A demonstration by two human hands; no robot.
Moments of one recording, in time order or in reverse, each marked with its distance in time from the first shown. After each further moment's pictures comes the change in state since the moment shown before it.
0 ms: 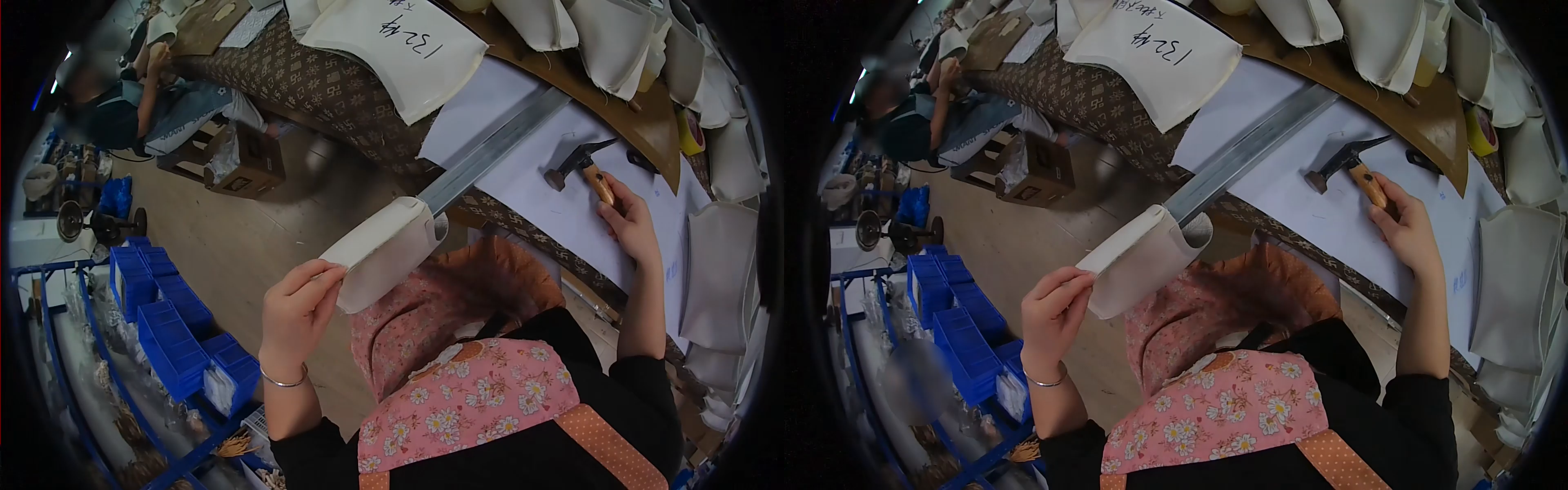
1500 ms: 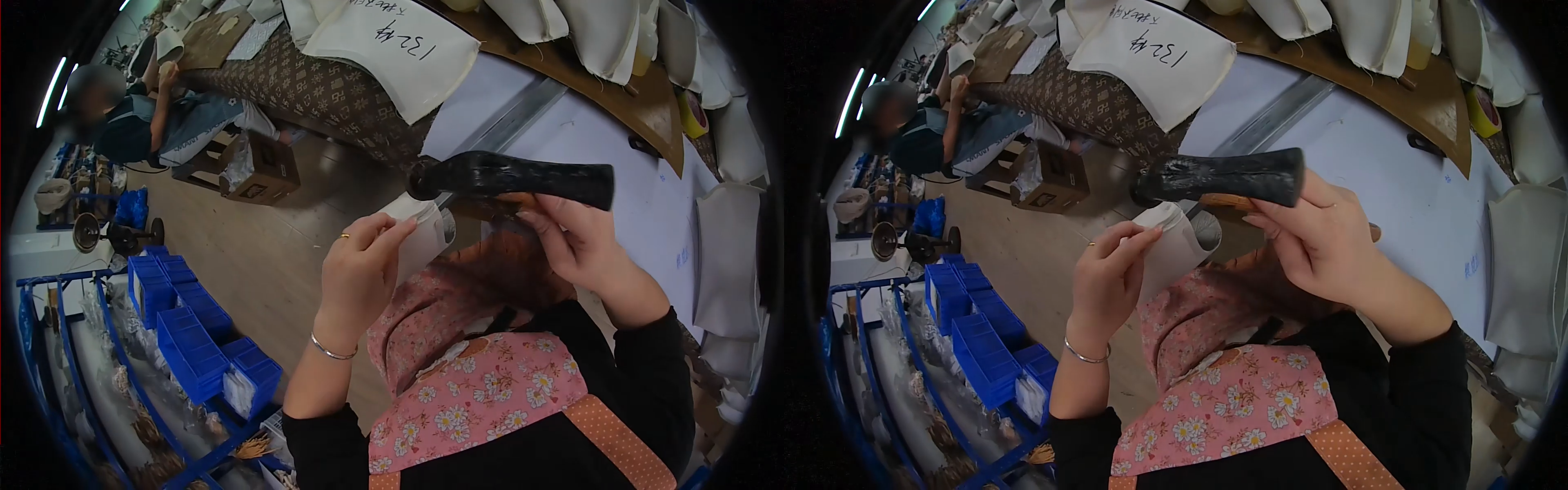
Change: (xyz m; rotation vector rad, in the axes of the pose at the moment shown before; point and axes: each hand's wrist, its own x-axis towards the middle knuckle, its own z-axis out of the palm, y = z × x) left_hand 0.046 0.027 0.051 0.084 0.037 0.111; right_hand -0.029 -0.098 0.091 -0.223 0.013 -1.101
